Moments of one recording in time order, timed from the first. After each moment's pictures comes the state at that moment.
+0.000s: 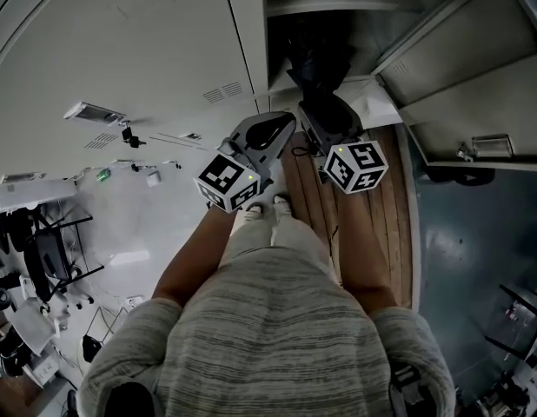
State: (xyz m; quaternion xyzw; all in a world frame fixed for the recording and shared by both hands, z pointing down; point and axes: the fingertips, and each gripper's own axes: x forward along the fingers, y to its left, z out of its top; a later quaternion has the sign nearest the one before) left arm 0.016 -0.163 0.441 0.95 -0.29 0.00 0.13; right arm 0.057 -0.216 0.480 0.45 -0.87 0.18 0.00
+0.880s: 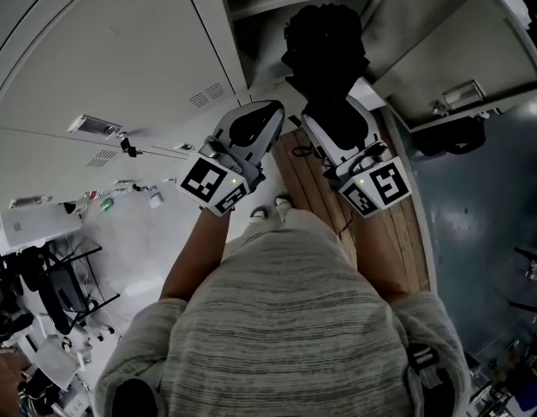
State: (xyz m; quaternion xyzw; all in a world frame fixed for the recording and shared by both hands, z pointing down) left arm 0.025 -0.137 0.356 0.97 -0.25 -0.05 0.06; right arm 0.083 -0.131 0.337 0.46 -0.88 0.04 -0.09
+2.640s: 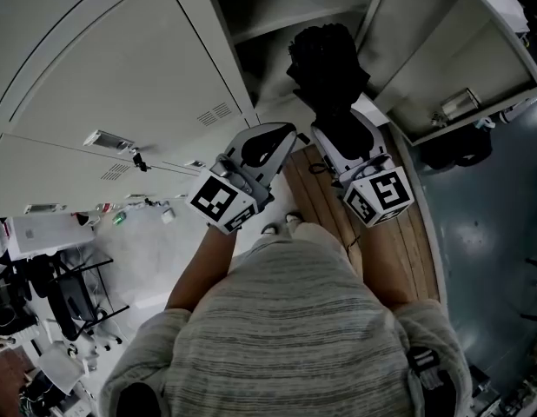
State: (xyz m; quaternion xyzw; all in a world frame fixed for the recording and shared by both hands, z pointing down) left arm 0.039 -0.122 0.340 0.97 -0.22 -0.03 0.05; right arm 0.101 -0.142 0.355 0.49 -0.87 0.06 -0.04
